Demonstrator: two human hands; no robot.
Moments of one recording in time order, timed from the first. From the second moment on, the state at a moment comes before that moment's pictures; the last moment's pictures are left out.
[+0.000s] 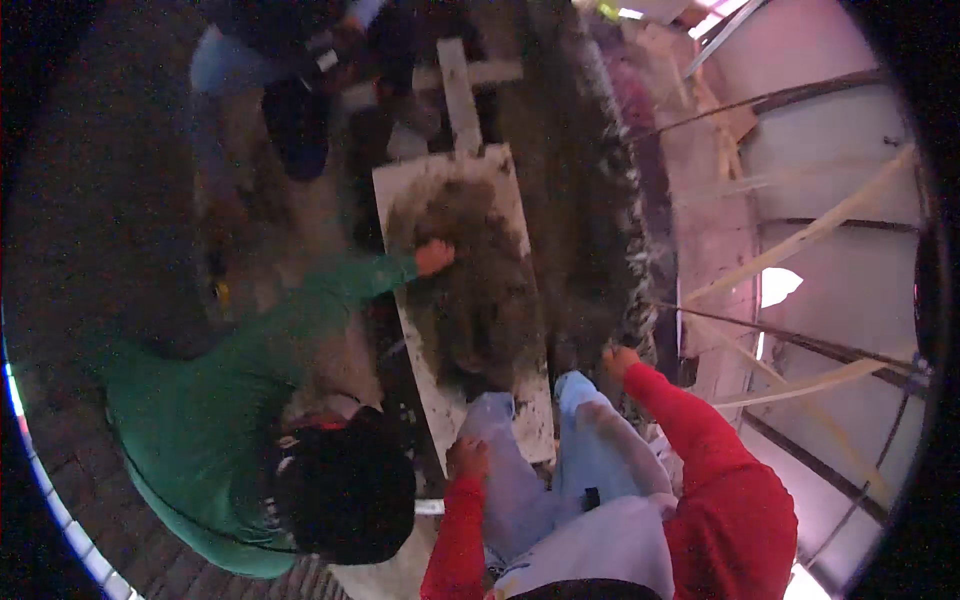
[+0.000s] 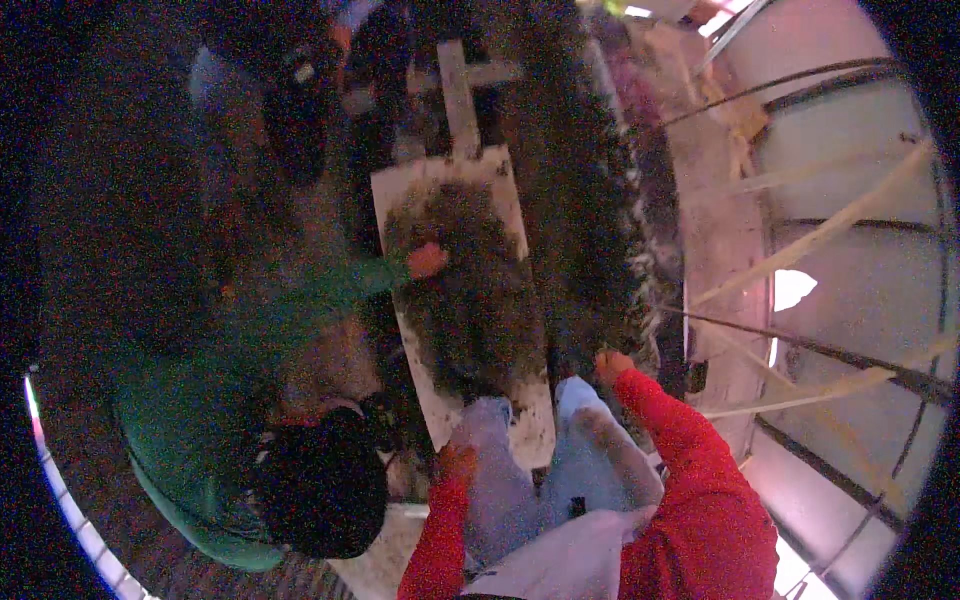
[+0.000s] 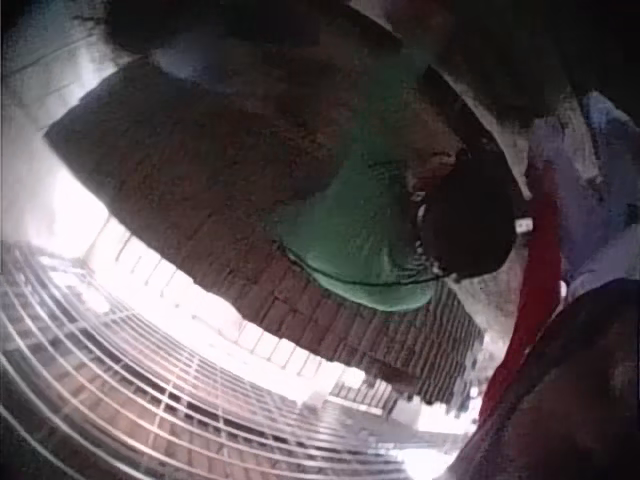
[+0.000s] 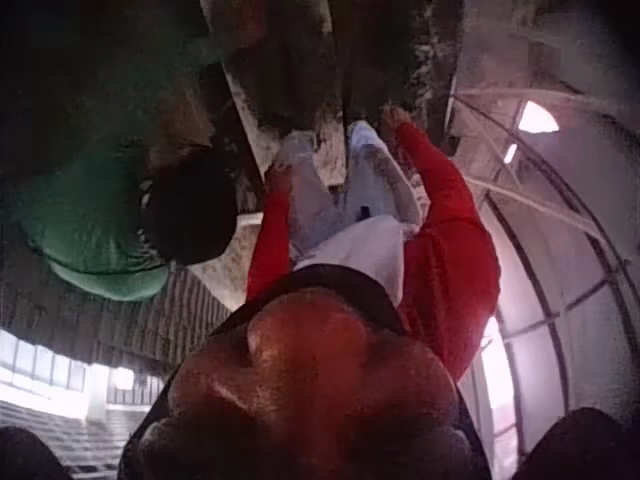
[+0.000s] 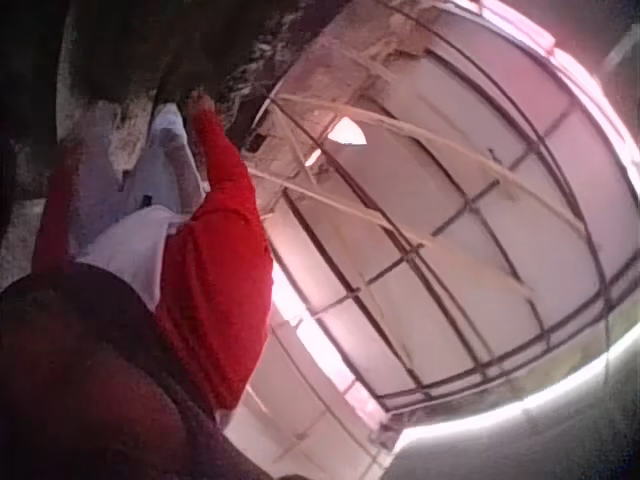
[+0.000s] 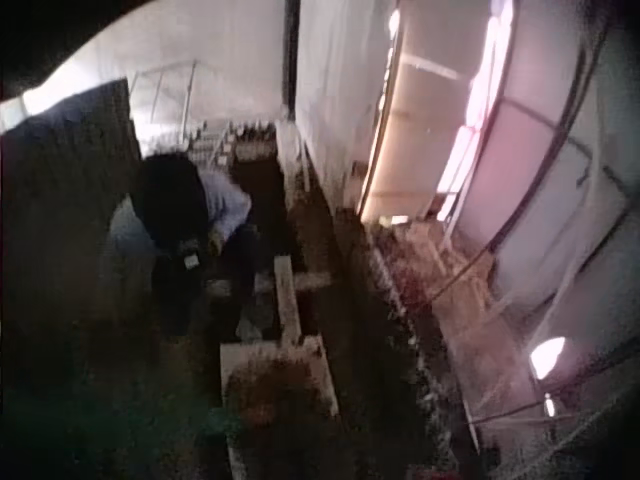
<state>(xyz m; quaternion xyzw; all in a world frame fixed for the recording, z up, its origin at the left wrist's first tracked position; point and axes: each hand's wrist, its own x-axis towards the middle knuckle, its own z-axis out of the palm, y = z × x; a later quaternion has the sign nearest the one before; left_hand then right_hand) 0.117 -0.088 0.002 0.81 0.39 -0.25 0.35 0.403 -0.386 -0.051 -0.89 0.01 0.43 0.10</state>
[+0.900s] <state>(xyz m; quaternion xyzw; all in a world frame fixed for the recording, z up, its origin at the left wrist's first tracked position) 0.110 -0.115 -0.024 0.56 0.70 -0.10 0.44 0.824 -0.171 -0.096 -0.83 -0.27 0.50 0.01</state>
